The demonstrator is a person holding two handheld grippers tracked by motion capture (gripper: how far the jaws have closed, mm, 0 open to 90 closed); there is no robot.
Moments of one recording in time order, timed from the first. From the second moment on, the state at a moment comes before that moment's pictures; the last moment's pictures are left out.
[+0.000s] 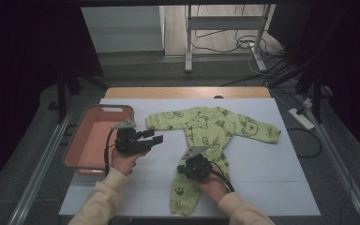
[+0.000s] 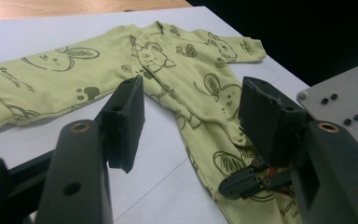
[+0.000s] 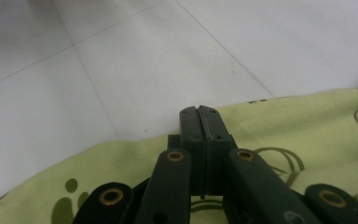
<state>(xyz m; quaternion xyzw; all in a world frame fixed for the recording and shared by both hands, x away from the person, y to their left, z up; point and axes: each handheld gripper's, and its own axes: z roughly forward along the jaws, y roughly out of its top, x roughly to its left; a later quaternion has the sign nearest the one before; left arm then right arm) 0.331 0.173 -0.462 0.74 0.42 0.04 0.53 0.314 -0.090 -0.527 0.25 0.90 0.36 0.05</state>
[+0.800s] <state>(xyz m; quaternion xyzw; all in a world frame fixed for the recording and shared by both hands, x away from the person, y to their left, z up) 0.331 0.175 -0.463 0.74 0.42 0.04 0.53 0.302 -0.099 -0.516 0.23 0.89 0.39 0.08</state>
